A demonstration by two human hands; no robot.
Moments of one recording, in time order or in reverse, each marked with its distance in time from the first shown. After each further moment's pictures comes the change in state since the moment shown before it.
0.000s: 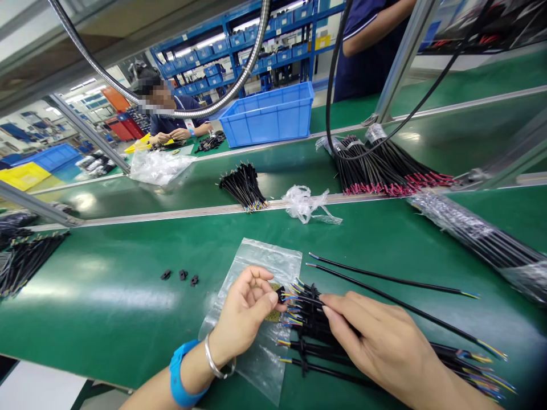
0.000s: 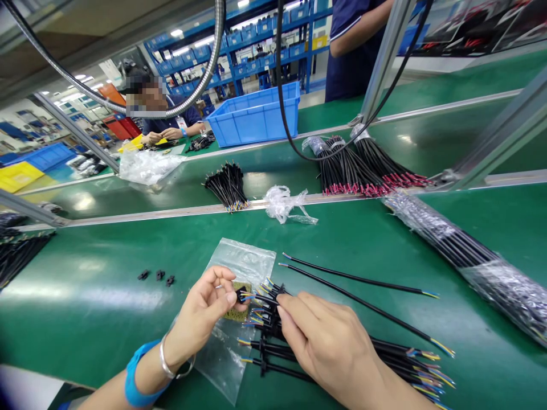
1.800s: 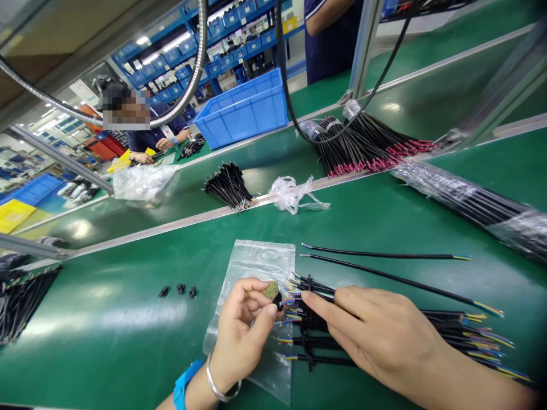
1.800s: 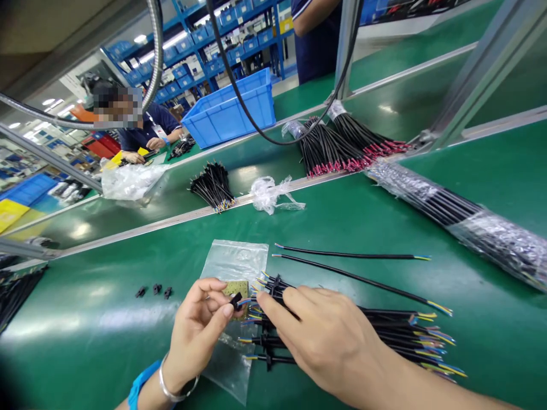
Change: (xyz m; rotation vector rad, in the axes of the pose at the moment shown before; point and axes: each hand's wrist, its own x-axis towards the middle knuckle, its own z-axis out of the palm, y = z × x) left_hand -0.014 -0.008 -0.006 0.235 -0.012 0.102; right_hand 0.004 -0.009 -0.012 -0.132 -0.091 -0.085
